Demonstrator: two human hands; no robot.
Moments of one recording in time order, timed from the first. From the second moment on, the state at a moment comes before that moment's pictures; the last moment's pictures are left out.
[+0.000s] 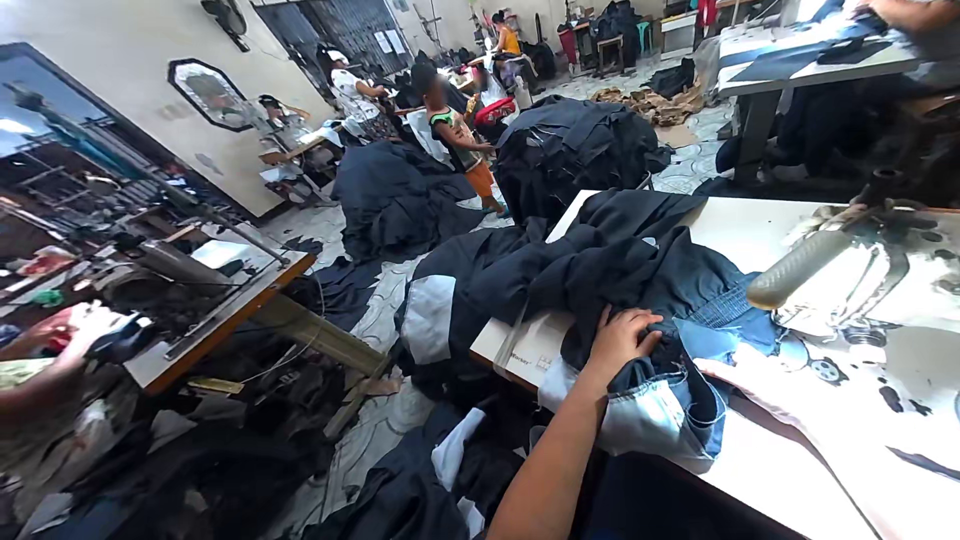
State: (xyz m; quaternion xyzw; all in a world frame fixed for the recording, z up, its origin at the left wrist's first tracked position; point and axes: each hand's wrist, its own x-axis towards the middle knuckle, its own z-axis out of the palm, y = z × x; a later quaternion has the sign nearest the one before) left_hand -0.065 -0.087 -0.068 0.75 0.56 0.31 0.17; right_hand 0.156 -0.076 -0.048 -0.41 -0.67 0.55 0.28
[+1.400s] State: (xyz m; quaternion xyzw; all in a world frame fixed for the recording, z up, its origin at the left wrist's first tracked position) left_hand -0.329 -0.050 0.008 0.17 0.70 0.66 0.21; right_hand 0.156 -0.067 -0.036 -0.45 -0.74 0.47 0.16
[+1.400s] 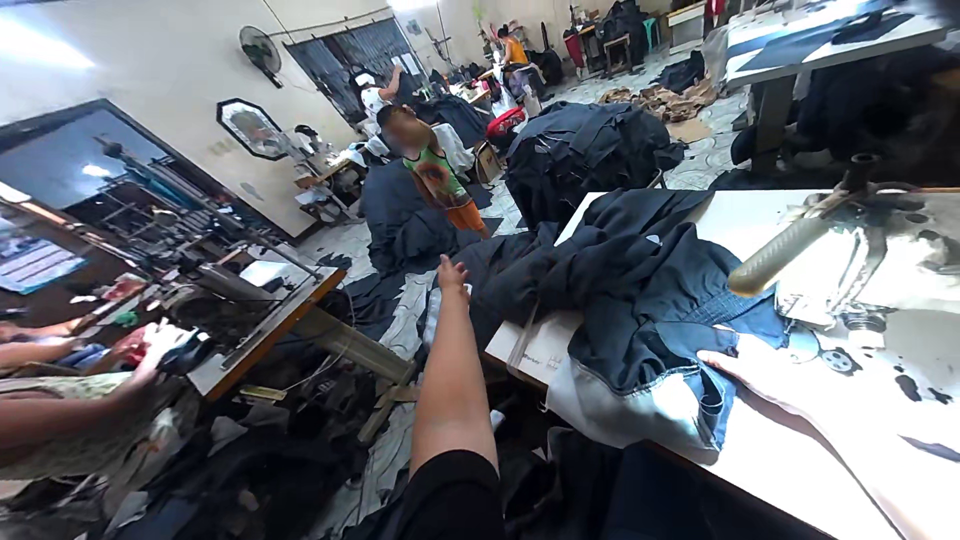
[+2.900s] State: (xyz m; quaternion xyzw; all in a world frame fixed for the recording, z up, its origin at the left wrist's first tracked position) left_hand -0.418 -0.177 -0.029 0.04 0.75 0.65 0.10; right_hand 0.154 -0.064 -0.059 -0.36 -0.76 0.48 0.27
